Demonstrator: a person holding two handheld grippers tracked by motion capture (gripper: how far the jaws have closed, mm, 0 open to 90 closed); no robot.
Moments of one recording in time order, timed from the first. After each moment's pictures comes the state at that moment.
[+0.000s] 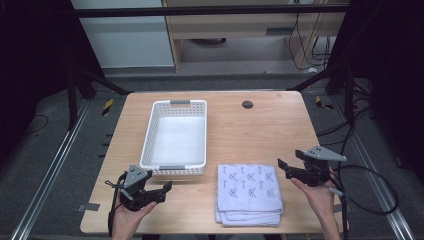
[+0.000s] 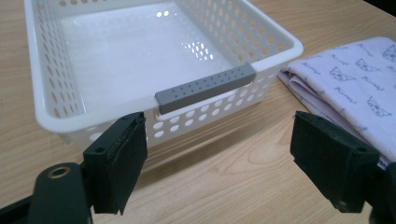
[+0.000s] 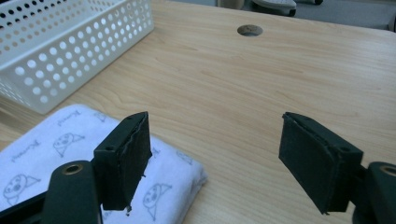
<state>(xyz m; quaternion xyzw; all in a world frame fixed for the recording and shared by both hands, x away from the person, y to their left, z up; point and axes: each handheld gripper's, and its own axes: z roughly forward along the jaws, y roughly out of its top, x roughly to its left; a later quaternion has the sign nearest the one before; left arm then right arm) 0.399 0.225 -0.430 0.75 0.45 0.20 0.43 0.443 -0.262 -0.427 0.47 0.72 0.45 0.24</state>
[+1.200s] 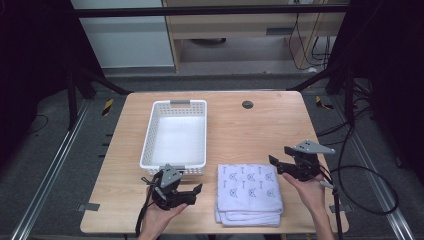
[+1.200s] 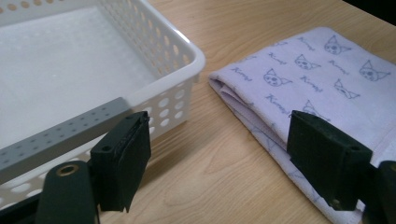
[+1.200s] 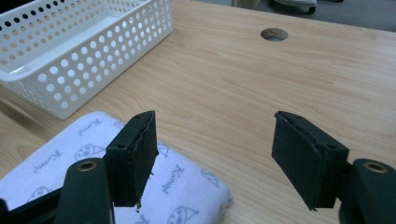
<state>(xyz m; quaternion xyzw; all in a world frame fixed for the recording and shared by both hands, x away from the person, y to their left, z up) 0.403 0.145 -0.438 0.79 0.40 0.17 0.43 0.456 -0.240 -0.422 0.45 0.74 0.45 0.22</state>
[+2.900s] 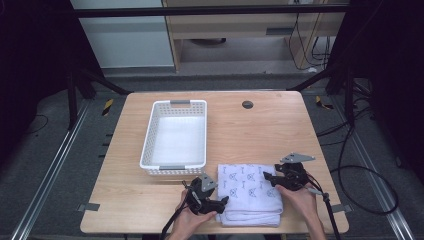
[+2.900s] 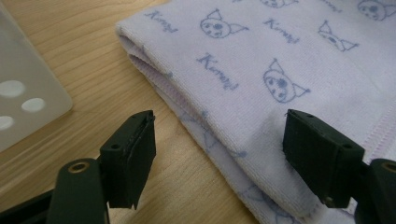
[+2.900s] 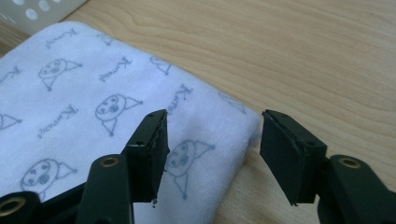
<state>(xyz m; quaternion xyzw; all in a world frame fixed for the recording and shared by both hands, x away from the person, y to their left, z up) 0.412 0.073 -0.491 0.84 0.37 0.12 0.37 0.461 -0.230 -0.482 0.46 0.79 0.38 0.16</state>
